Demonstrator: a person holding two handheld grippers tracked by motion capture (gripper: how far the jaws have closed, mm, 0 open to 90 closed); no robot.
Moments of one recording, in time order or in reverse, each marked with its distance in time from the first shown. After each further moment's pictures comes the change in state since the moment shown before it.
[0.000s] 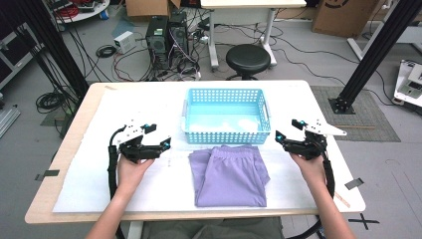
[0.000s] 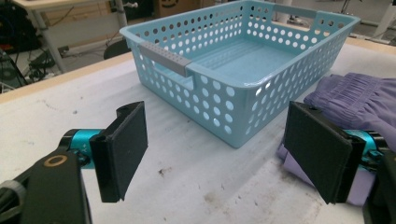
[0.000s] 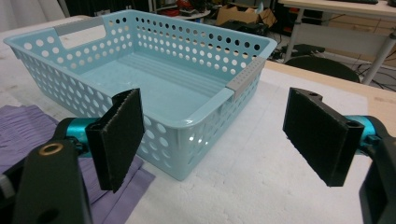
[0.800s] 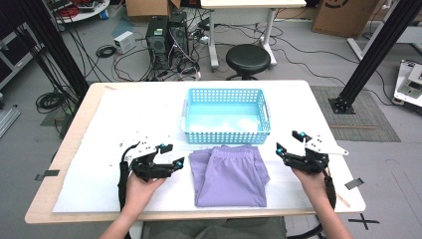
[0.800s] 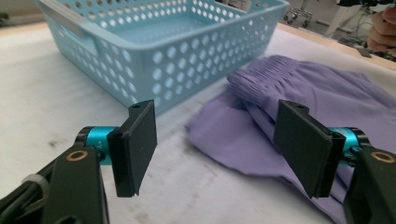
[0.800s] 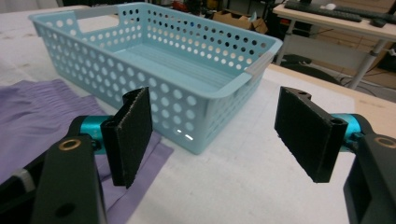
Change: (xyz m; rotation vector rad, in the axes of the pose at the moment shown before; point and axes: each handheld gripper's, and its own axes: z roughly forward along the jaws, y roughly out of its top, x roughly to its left) left arm -0.058 -0.015 -0.004 0.096 -0.160 -0.118; right arm 0.033 -0.018 -0.029 -0.015 -0.039 -0.078
